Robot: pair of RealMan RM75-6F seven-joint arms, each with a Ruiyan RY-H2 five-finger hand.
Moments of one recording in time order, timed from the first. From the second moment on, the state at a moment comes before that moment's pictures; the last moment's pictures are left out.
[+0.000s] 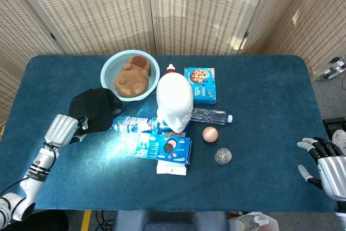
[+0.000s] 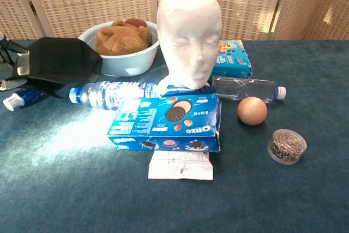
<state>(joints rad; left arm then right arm) -0.52 -1.45 -0.04 -1.04 1.53 1.27 -0.11 -0.01 -0.99 0.01 -1.72 -1.64 1.59 -0.09</state>
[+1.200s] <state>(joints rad) -0.49 -1.27 -0.03 -1.61 1.07 1.10 0.71 -0.02 -0.99 0.01 -1.68 -1.64 1.60 -0.05</state>
